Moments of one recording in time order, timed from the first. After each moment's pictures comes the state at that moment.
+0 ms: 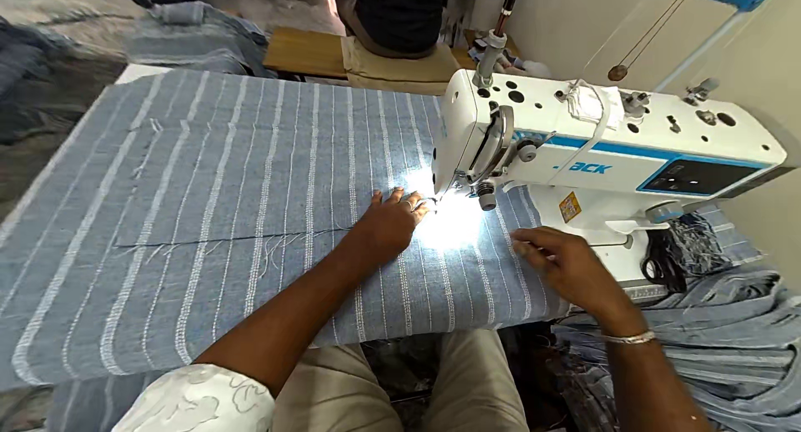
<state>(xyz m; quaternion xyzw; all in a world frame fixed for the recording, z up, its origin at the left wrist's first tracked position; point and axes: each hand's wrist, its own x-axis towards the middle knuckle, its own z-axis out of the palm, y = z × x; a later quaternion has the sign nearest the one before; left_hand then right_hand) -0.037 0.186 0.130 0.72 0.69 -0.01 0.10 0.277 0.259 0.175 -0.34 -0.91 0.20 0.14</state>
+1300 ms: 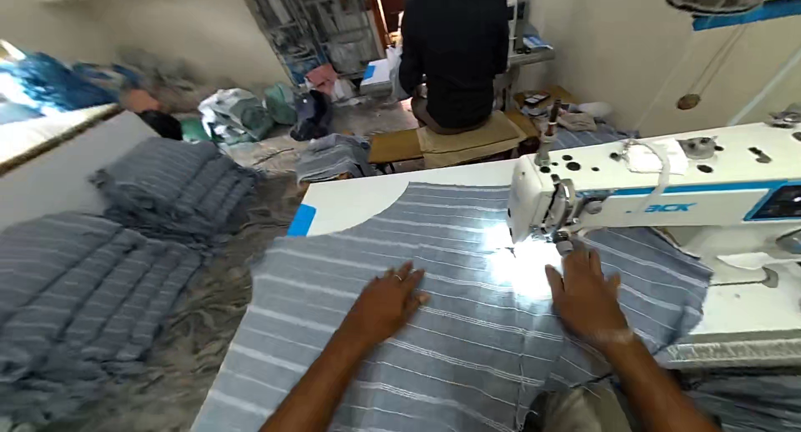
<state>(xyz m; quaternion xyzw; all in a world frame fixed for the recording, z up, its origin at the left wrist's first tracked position) -0.123 0.038 0.173 0.60 0.79 0.02 0.12 0.179 0.232 0.133 -0.49 -0.85 0.12 0.15</state>
